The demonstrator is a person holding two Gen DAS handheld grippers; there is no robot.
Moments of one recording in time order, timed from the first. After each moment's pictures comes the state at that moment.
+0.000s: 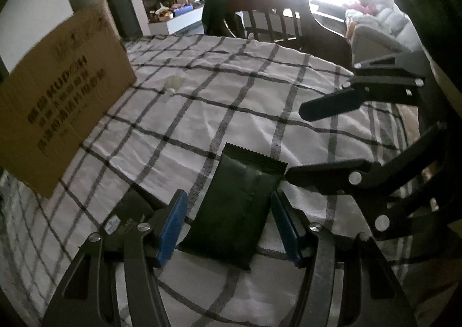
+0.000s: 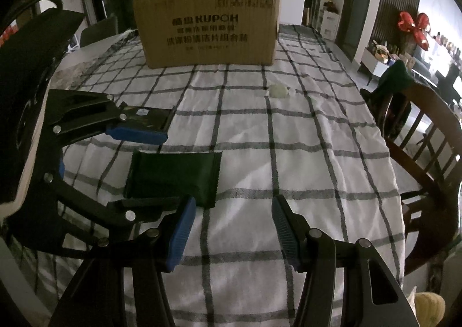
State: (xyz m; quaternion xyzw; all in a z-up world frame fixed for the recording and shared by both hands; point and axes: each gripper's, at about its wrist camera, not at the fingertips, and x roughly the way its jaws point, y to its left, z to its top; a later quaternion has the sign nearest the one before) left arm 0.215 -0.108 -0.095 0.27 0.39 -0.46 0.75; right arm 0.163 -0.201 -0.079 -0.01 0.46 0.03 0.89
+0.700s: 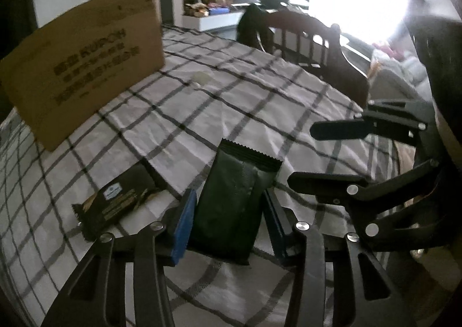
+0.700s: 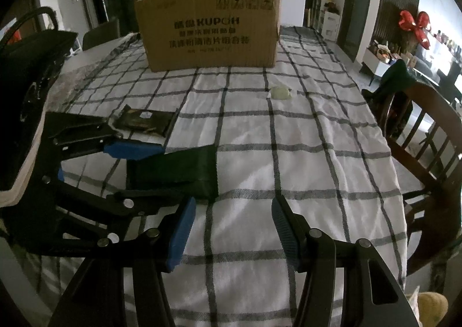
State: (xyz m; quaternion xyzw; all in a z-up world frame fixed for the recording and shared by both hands) left arm 0.215 -0.091 -0.083 0.17 0.42 -0.41 0.79; right arm 0.160 -0.203 -0.074 0.00 0.45 0.03 0.89
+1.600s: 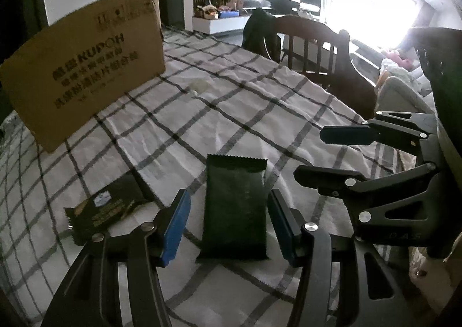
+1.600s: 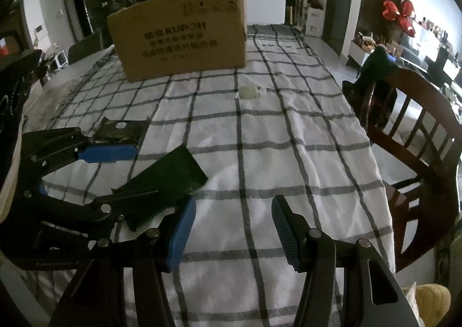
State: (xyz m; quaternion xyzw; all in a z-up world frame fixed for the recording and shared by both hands) left arm 0.213 -0.113 -0.085 0.16 0.42 -0.39 0.80; right arm 0.160 -0.235 -0.078 0.03 0.45 0.00 0.89
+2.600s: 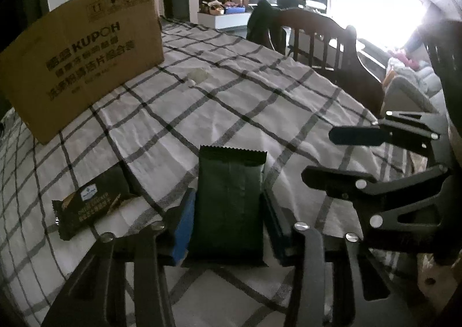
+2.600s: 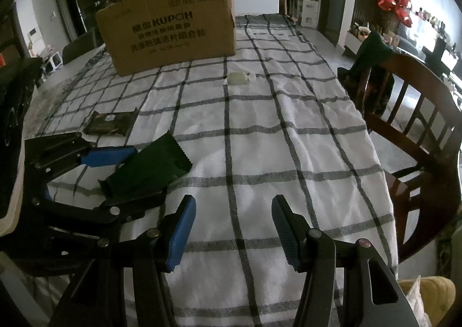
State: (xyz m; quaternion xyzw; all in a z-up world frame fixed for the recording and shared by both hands) left arm 0.210 -0.119 -0.096 0.16 0.43 -0.38 0.81; right arm 0.159 -0.242 -0.089 0.03 0.46 0.00 0.89
